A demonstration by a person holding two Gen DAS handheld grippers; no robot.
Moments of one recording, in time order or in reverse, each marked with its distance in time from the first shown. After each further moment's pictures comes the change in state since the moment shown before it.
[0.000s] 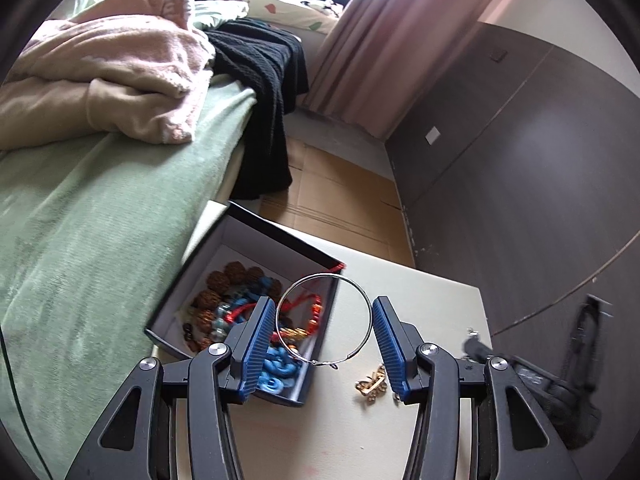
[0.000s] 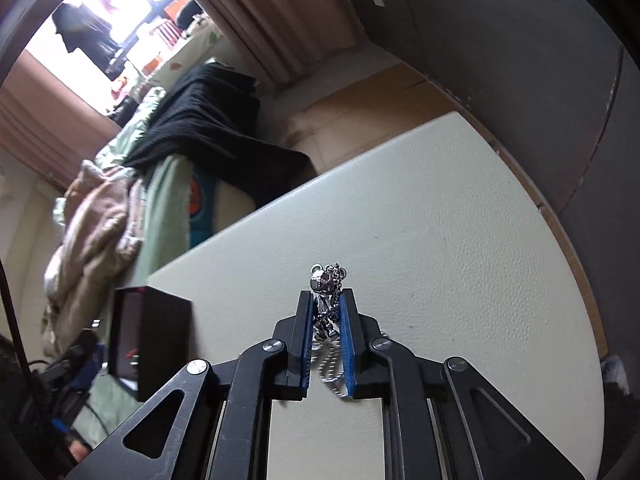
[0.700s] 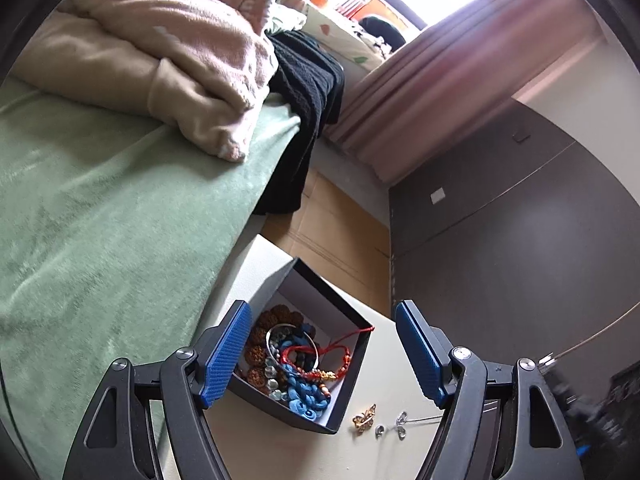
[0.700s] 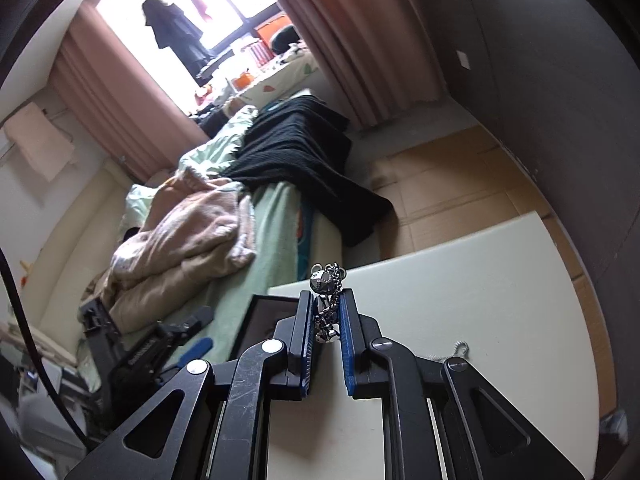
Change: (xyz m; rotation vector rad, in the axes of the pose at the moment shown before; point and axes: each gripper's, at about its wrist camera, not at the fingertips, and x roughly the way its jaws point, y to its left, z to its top) left arm -0.034 0.064 0.026 -0.254 -0.091 -0.088; right arm -0.093 0.113 0.001 -0.193 -0.128 0.190
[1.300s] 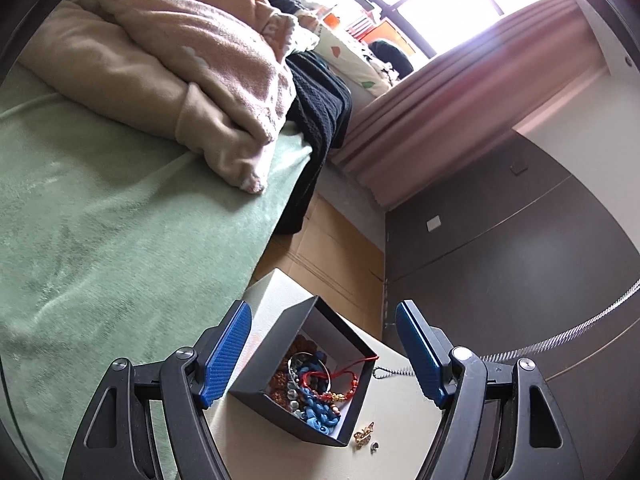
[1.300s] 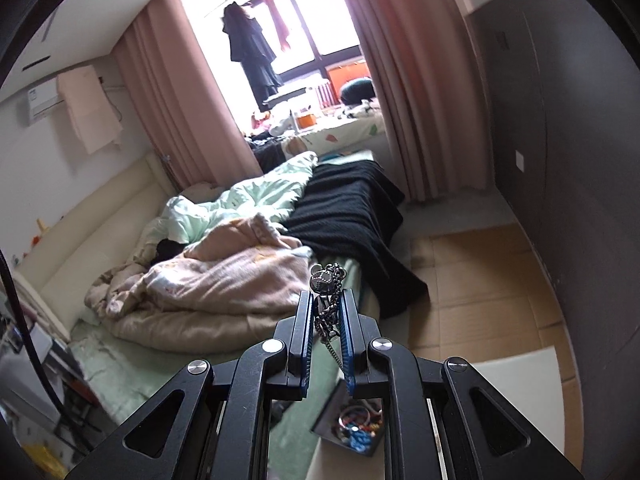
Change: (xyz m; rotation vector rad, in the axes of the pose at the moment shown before) left arm -0.027 0.029 0.022 -0.072 -0.060 -0.036; right arm -0.059 0.163 0.082 -0.245 -0.163 0.028
